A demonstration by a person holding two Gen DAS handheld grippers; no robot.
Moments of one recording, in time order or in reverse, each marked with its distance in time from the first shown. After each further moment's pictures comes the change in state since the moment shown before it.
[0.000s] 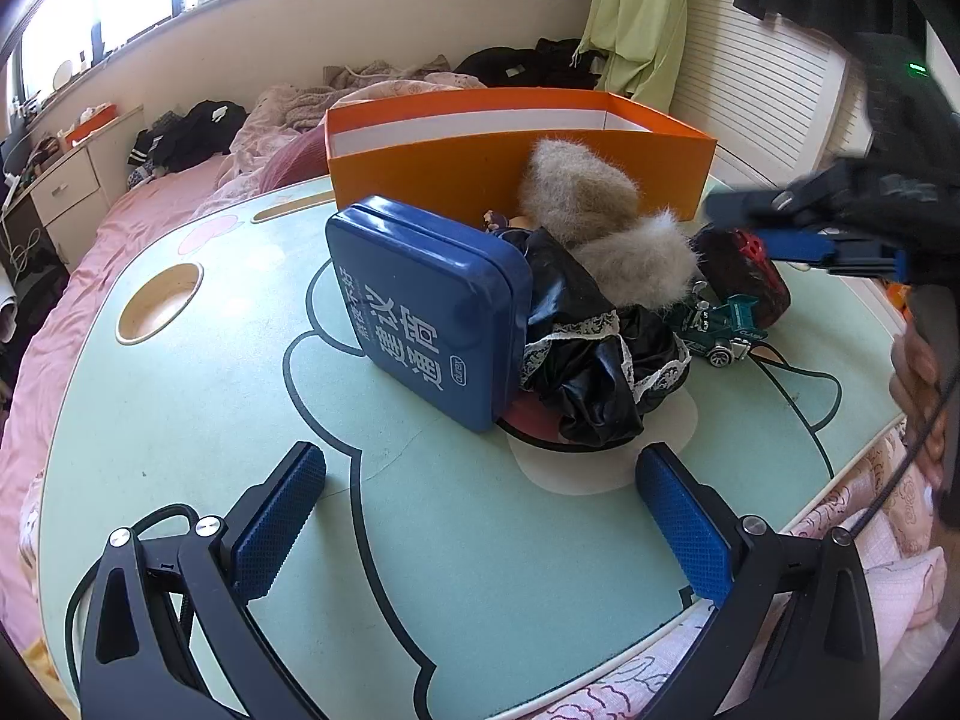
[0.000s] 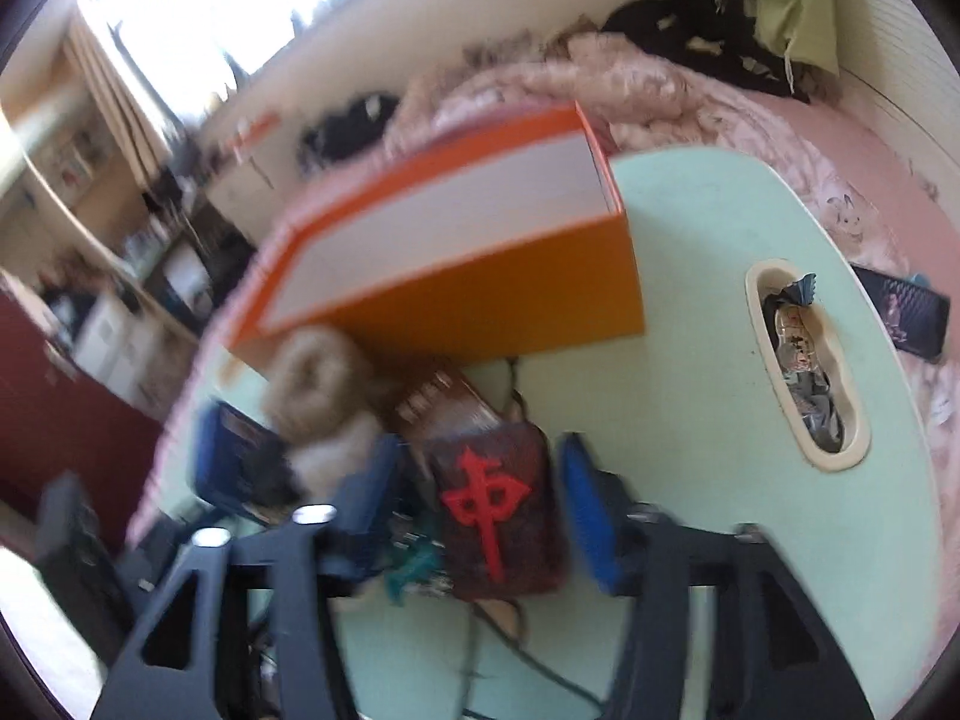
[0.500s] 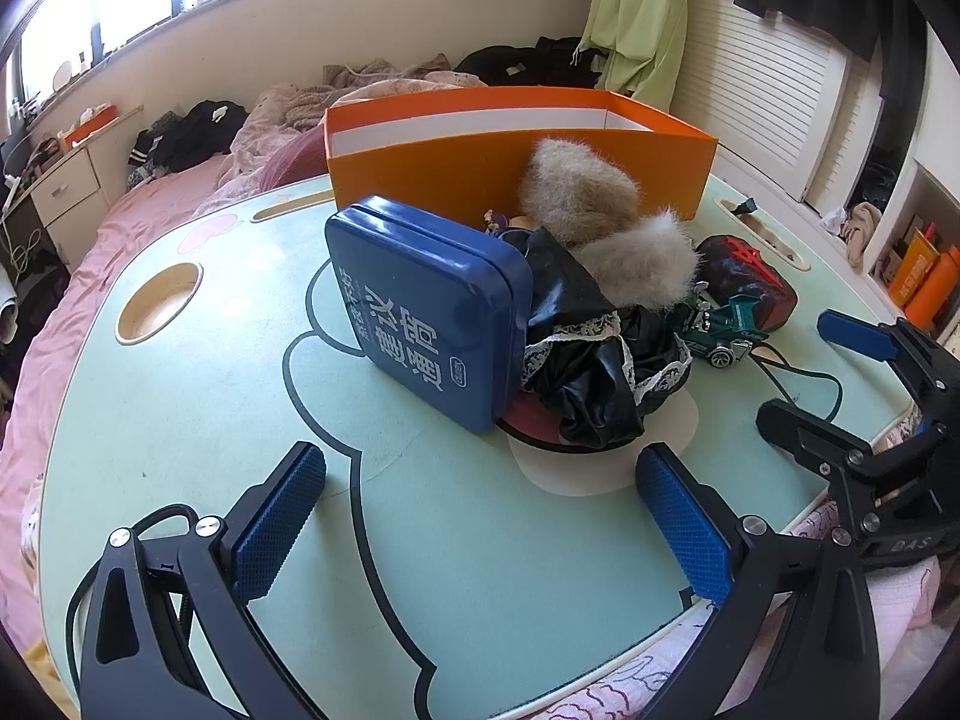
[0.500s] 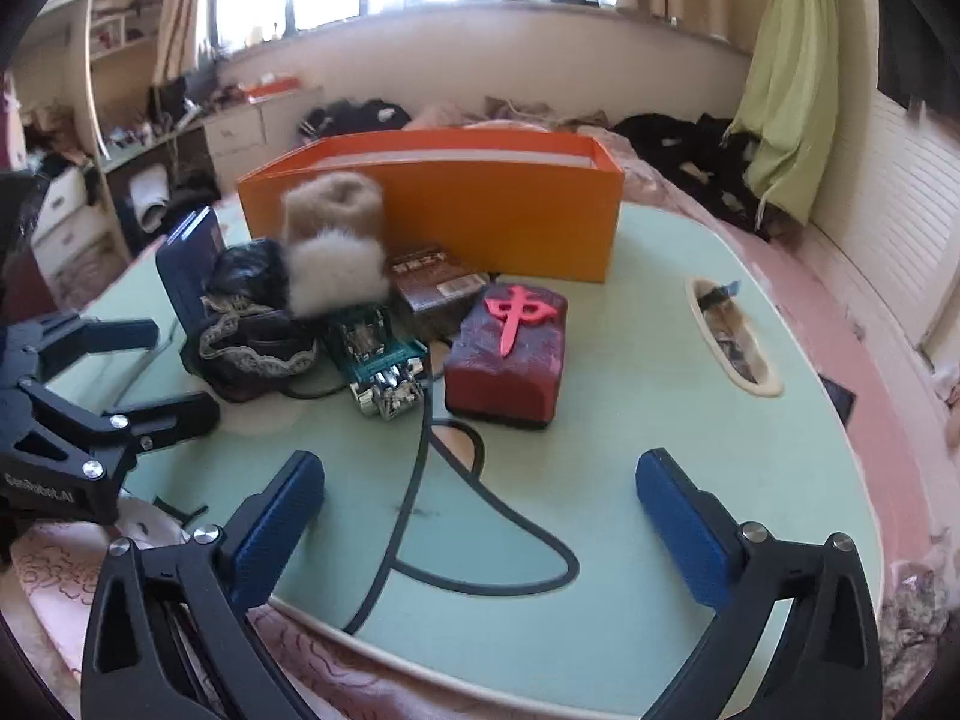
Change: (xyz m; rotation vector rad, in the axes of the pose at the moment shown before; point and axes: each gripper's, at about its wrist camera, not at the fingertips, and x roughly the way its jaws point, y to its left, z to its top) left arm 0.001 0.001 0.000 0.002 0.004 0.004; right arm -0.006 0.027 -0.093 -0.359 -0.100 -0.254
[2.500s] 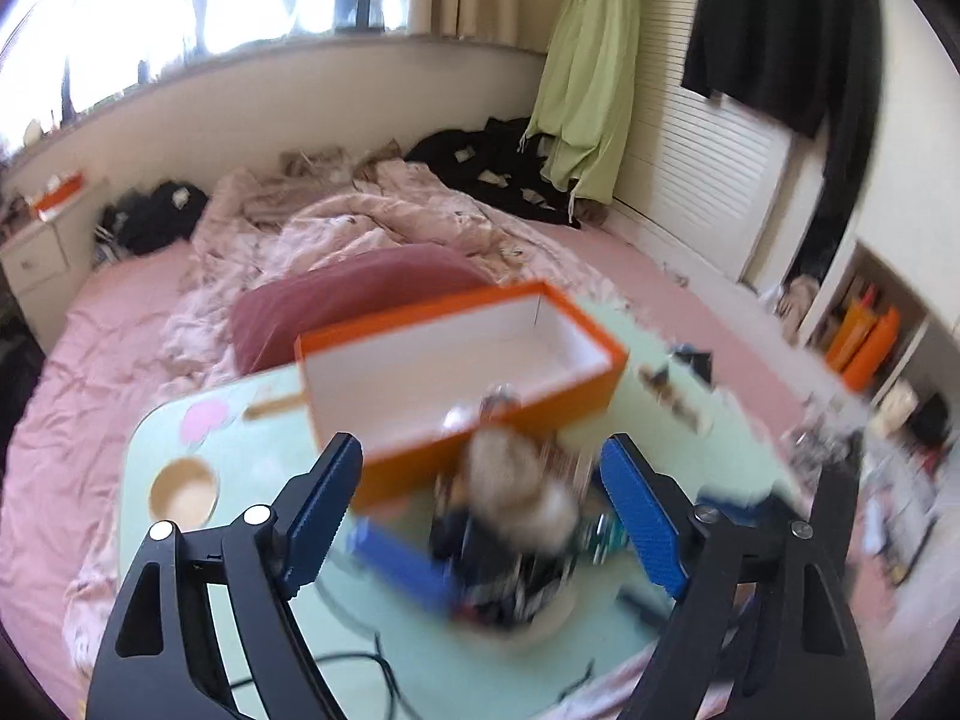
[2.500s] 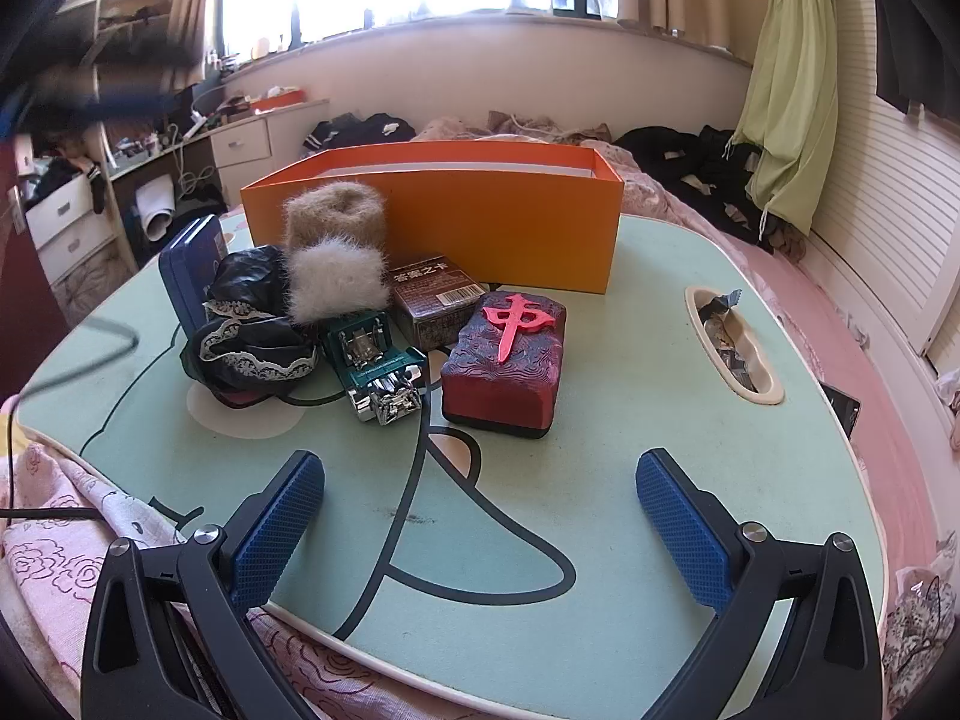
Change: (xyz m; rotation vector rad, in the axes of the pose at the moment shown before) left arm -0.077 -0.006 0.131 0.029 -0.120 -0.141; right arm 0.002 -0.003 -0.004 -0.003 -0.018 0.004
